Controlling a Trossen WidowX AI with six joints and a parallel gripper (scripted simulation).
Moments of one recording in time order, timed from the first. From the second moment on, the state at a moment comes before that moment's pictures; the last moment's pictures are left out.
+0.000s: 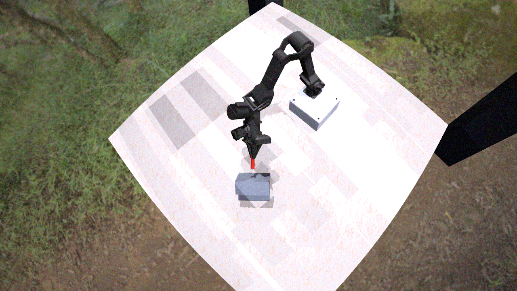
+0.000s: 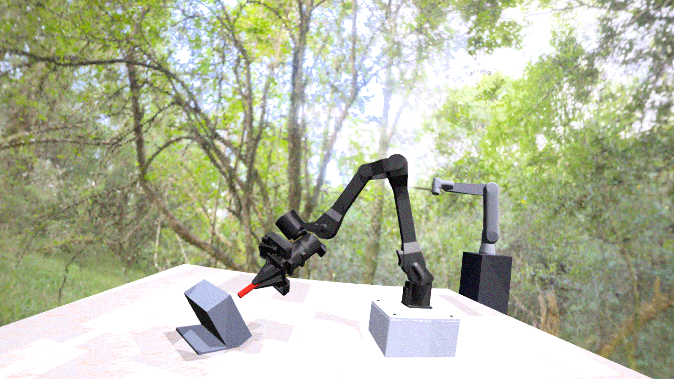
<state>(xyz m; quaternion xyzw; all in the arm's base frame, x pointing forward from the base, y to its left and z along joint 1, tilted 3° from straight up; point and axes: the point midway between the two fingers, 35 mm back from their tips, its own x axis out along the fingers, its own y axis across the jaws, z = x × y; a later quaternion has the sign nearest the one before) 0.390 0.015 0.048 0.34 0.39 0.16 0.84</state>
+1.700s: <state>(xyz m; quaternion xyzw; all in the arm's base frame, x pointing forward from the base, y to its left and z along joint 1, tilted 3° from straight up) 0.406 0.030 0.033 0.33 0.39 0.17 0.84</state>
